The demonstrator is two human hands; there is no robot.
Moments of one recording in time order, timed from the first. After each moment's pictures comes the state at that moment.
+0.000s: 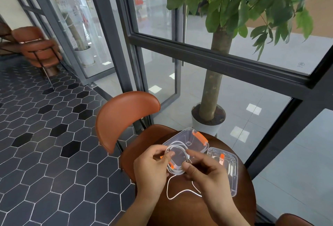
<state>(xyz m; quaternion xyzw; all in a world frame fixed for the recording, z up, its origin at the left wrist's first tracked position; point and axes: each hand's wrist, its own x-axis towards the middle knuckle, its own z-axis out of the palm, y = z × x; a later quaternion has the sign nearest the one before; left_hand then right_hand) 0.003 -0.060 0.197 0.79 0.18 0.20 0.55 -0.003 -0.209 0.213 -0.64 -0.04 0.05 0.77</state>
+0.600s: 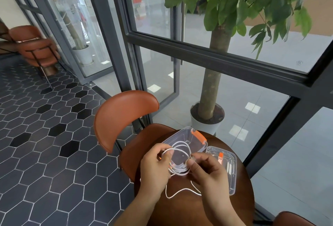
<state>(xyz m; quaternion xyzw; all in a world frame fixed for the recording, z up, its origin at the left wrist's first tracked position) 0.007 -0.064 0.192 0.79 0.15 0.14 0.57 0.001 -0.211 0.188 -0.62 0.04 0.03 0.79</state>
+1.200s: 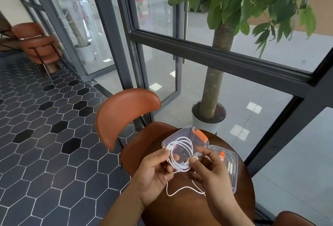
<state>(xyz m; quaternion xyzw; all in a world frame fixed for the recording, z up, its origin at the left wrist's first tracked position) -0.003 -0.045 0.205 0.41 0.19 -0.13 0.88 0.004 -0.215 0.195 -0.61 0.06 0.09 0.79</state>
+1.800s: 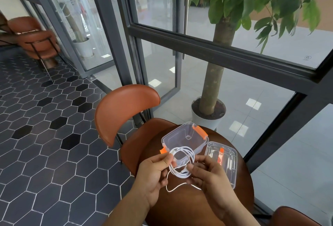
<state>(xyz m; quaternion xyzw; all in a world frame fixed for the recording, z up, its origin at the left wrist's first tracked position) -0.007 -0.053 0.188 0.55 0.28 -0.08 0.78 0.008 -0.227 0.176 -0.57 0.07 0.22 0.79</state>
